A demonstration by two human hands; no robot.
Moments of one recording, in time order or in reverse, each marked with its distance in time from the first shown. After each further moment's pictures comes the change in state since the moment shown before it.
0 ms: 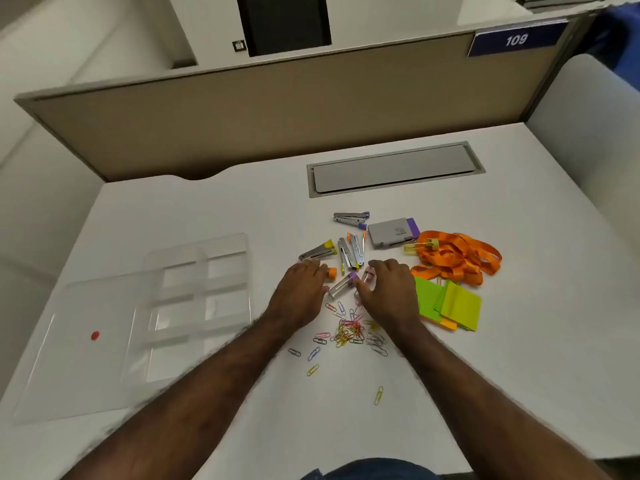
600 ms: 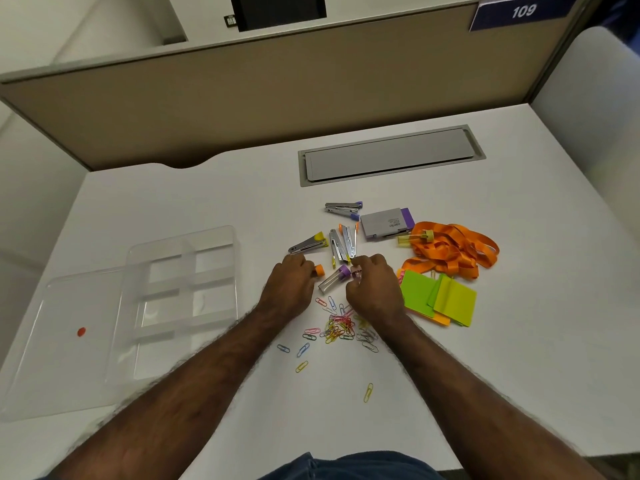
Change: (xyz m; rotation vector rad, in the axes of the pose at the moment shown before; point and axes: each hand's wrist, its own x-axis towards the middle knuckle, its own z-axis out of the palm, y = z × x) left_hand 0.016 0.003 0.001 -0.076 -0.040 -0.136; right_hand 0.007 -0.008 0.003 0.161 -0.163 0.093
